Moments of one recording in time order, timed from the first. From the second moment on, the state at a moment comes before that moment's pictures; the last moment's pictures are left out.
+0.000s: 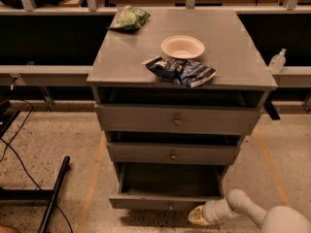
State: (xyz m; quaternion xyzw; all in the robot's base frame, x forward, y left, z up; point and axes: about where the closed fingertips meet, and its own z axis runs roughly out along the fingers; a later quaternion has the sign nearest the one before) arm 0.466 -0.190 0.128 -0.58 0.71 0.31 0.26
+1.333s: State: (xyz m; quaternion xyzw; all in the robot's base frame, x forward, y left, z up) arm 0.501 -0.174 0.139 -0.60 0.69 0.31 0.27
